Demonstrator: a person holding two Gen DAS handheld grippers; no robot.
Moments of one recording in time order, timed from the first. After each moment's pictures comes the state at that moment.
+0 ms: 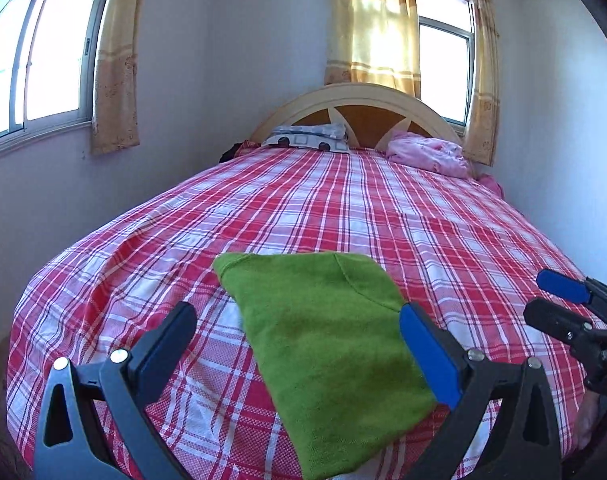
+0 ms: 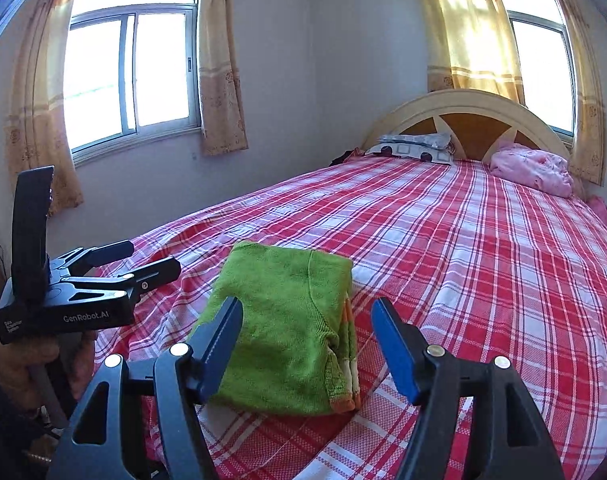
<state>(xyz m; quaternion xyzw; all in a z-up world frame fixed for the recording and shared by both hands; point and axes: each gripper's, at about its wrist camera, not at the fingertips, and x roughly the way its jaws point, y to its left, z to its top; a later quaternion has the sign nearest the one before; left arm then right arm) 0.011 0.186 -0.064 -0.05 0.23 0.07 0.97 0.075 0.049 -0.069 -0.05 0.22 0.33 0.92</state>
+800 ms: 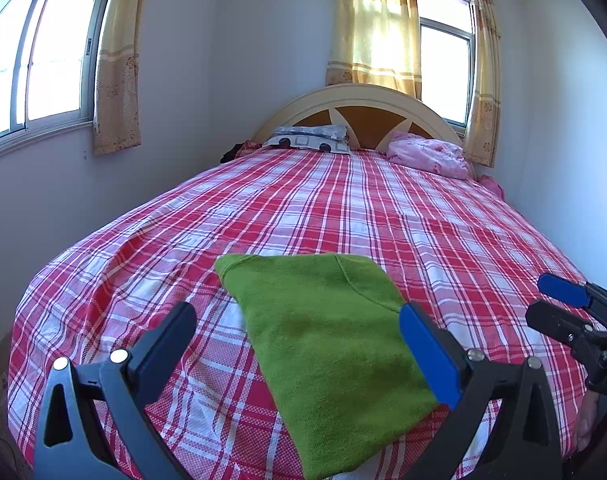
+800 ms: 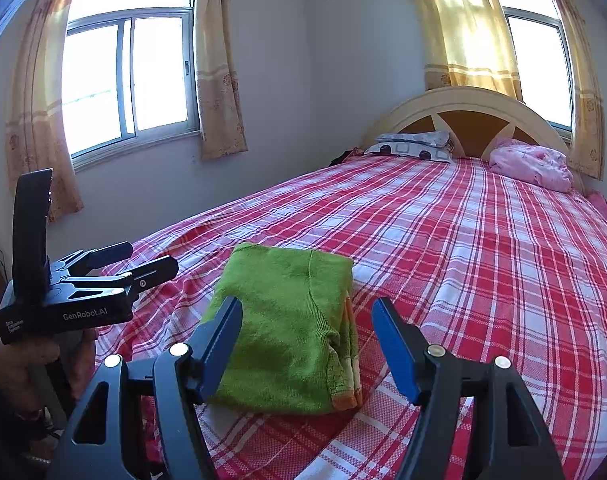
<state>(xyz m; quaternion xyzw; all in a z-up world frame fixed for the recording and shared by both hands) 0.008 0.184 -0.063 -0.05 0.23 0.07 0.97 0.073 0.043 -0.070 -0.04 0.22 0.33 0.92</state>
